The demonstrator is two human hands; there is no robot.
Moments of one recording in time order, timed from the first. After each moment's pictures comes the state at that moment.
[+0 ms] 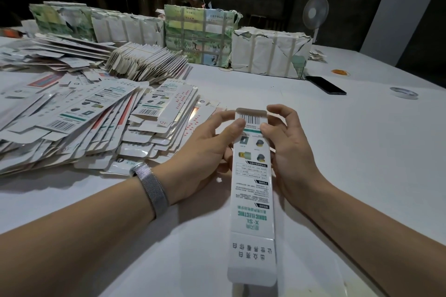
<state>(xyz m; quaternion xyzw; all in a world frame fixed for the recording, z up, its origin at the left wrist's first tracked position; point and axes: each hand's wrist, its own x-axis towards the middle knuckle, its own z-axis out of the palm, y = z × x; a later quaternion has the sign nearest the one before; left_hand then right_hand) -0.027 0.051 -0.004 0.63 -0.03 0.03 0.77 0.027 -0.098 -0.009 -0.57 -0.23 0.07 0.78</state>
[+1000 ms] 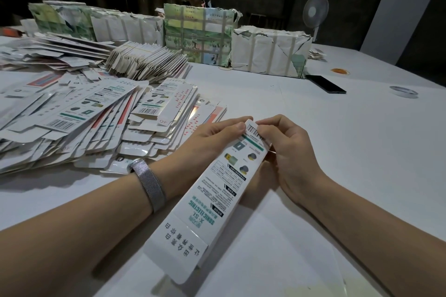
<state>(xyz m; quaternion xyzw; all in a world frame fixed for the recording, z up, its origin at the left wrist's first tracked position) -0.035 0.056 0.009 0.63 -0.05 -0.03 0.77 0.027 -0.100 -0.006 -0.63 -0.20 0.06 0.75</state>
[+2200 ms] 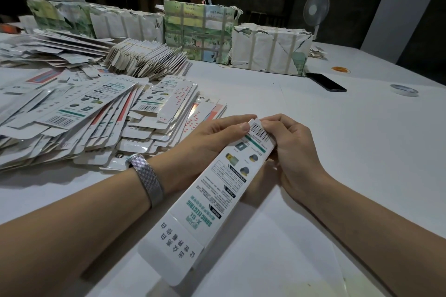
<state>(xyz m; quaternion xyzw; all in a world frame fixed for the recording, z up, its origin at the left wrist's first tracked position) -0.031 0.059 0.004 0.61 -0.08 -0.05 0.79 0.022 -0.099 -0.001 -0.65 -0.17 0.05 0.74</state>
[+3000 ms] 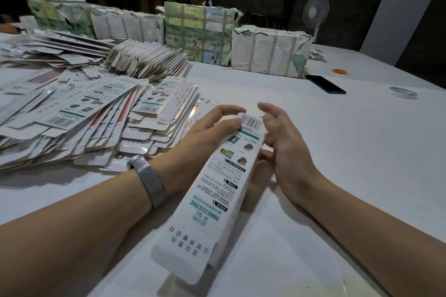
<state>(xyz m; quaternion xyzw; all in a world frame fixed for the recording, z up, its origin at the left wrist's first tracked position) -0.026 0.061 0.003 0.61 -0.08 0.00 0.79 0.023 -0.098 -0.005 -0.66 -0.23 0.07 0.72</state>
